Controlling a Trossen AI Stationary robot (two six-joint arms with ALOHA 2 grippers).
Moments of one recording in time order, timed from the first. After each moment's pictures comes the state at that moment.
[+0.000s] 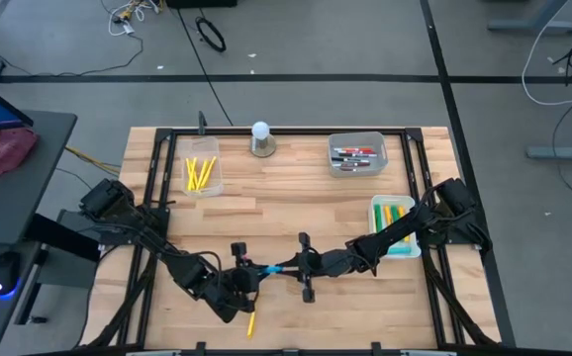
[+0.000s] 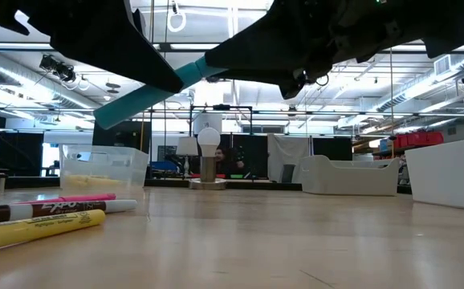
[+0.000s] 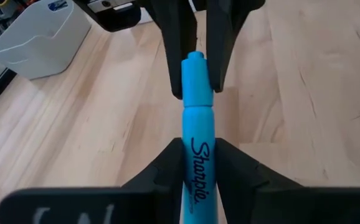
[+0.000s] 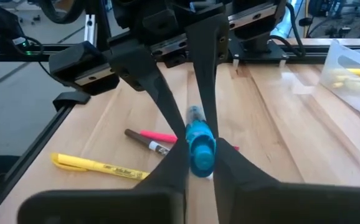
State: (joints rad) left arm -0.68 1.72 0.98 -0.10 -0.84 -0.36; right arm 0.44 1.88 0.92 0.66 0.34 0.13
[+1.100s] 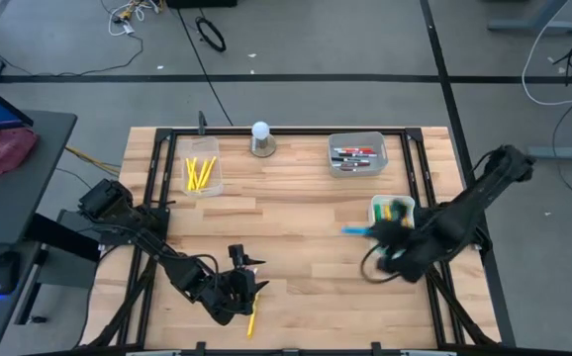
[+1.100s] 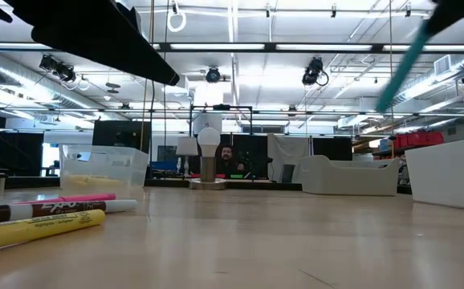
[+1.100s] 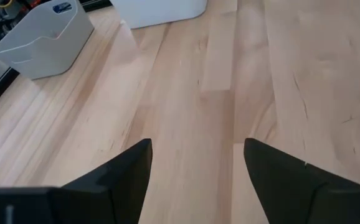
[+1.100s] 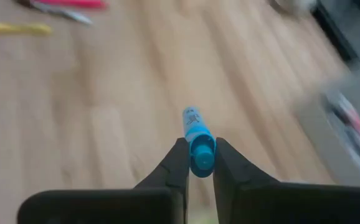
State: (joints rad) left arm -0.71 1.71 0.98 -0.11 -0.87 -0.41; right arm 0.70 1.23 1.09 -1.04 0.66 0.81
